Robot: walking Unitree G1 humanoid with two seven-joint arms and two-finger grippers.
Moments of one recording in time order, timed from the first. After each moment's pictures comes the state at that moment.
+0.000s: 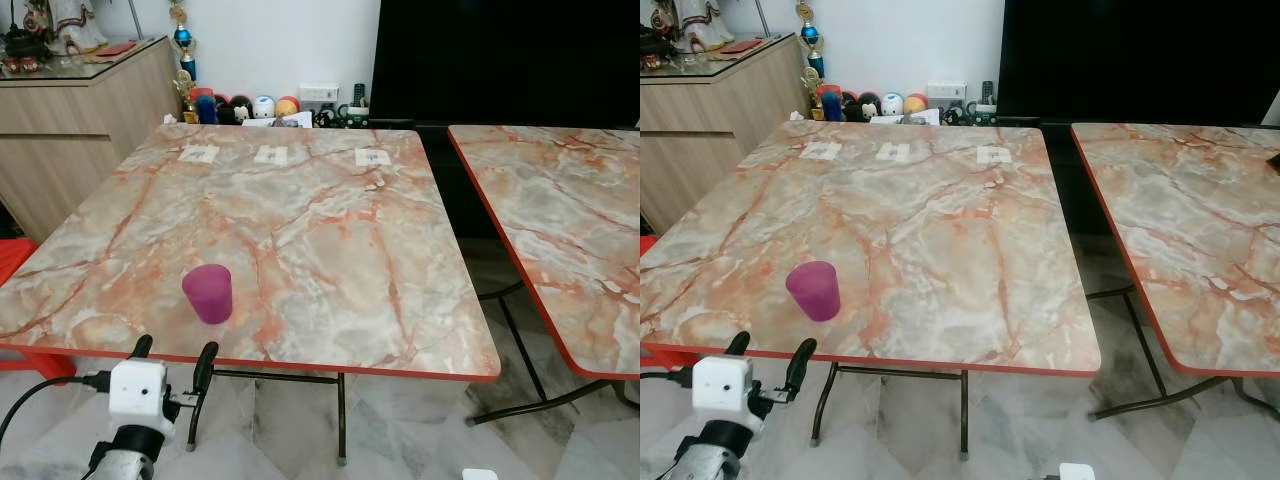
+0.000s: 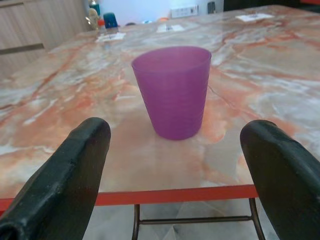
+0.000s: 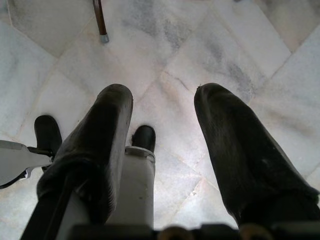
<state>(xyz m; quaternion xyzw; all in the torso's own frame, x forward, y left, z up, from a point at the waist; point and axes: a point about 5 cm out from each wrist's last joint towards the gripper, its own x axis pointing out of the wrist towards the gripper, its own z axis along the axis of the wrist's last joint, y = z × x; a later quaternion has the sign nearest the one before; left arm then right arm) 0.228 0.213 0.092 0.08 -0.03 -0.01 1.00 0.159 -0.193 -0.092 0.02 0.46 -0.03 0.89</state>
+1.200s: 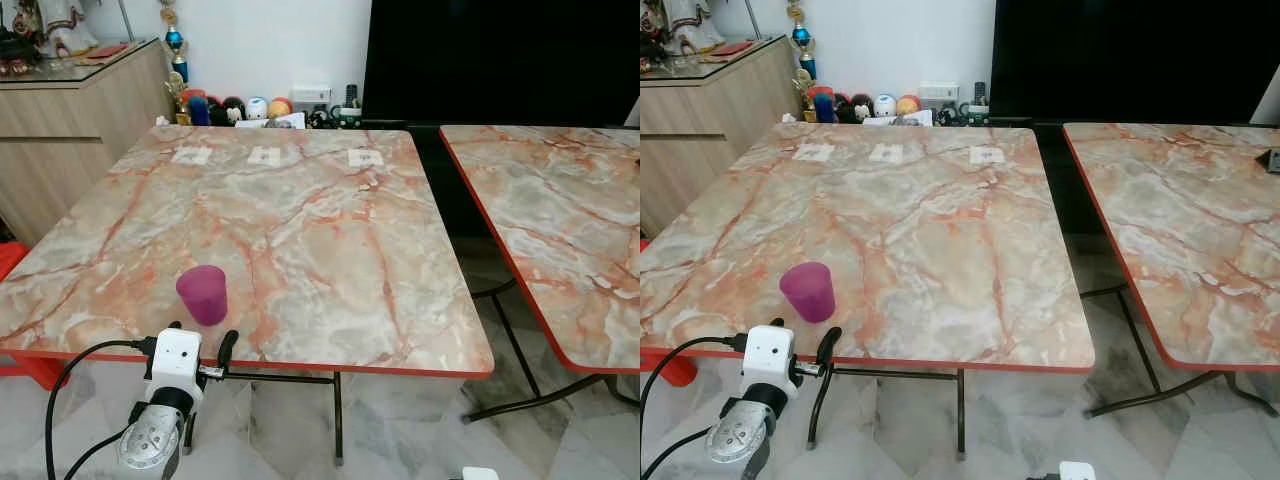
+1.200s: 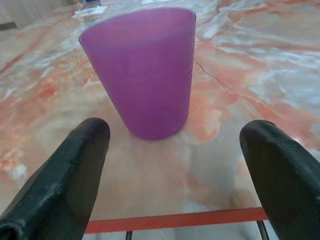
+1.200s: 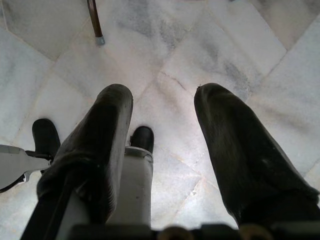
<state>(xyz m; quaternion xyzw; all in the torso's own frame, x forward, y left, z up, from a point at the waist) 0.274 0.201 0.072 0.09 0.02 -0.02 1.00 0.161 -0.193 -0.091 0.02 0.45 -0.04 0.89</state>
